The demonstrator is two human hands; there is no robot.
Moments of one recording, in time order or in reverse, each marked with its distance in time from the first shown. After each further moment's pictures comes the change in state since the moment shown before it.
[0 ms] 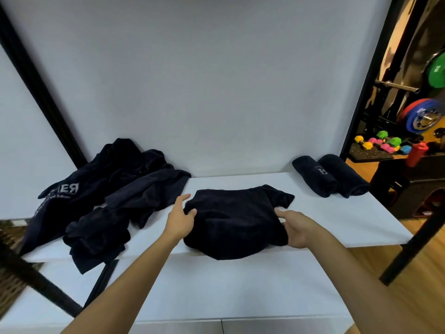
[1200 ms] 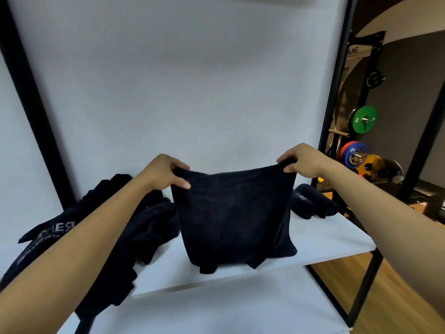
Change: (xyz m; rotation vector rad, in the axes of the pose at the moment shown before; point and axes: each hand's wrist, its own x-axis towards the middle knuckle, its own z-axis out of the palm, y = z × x) left_hand 0.050 0.141 -0.169 0.274 -0.215 0.478; right_hand -0.130 -0.172 0.075 -1.371 0.534 -0.742
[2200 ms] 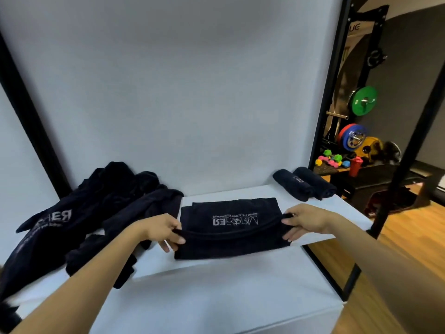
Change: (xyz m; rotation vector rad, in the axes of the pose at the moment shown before) left_hand -0.055 -0.101 0.090 -0.014 -0.689 -0.220; right_hand -0.087 0.073 0.128 0.673 -0.525 0.350
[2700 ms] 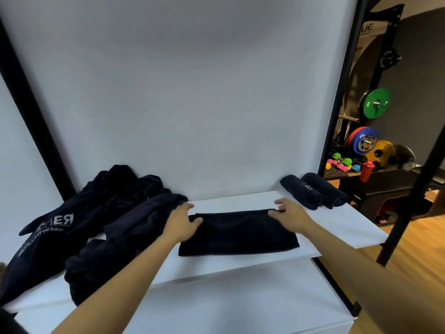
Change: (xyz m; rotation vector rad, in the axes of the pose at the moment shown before) left_hand 0.068 0.012 0.027 0.108 0.731 0.010; right_hand 0.069 -0.011 0.022 -0.301 0.515 -0.095
